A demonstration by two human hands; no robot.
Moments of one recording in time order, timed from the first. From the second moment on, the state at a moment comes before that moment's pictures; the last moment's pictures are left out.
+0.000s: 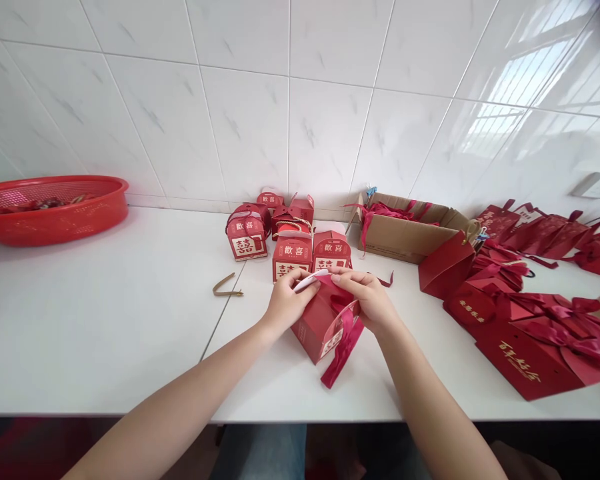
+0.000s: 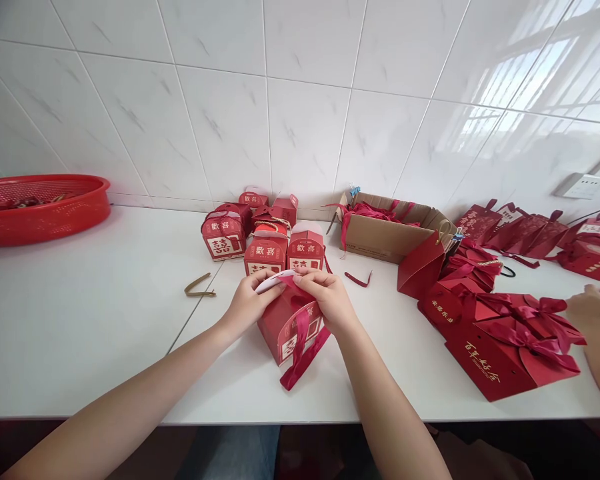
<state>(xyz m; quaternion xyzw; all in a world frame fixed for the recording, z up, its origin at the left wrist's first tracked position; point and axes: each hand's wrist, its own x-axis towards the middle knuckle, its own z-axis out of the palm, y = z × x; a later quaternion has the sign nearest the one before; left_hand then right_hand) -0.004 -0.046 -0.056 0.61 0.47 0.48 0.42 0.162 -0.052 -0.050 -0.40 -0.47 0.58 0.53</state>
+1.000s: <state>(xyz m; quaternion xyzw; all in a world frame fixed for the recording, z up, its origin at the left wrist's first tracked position) -0.002 -0.052 -0.059 0.65 0.45 0.46 0.40 0.161 -0.054 -0.047 -0.41 -0.51 0.59 0.47</state>
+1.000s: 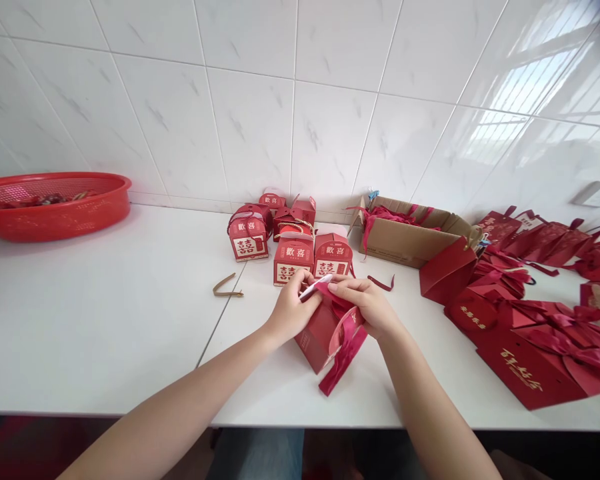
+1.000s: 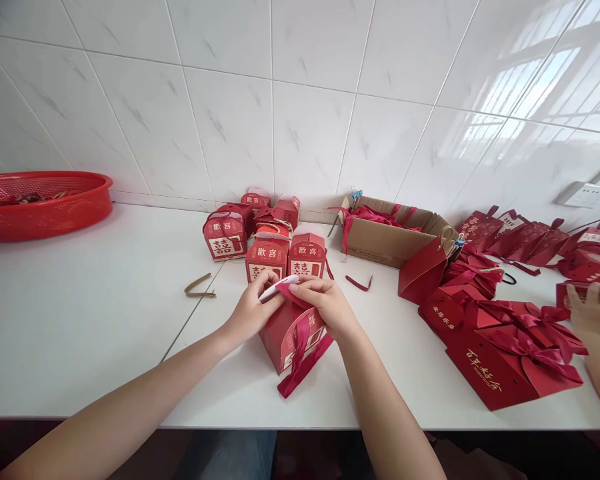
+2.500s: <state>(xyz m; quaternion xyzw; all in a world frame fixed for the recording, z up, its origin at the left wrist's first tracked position) -0.028 -0.028 -0.043 0.27 0.23 0.56 0.75 0.163 -0.045 -0.060 -0.37 -0.48 0.59 0.53</state>
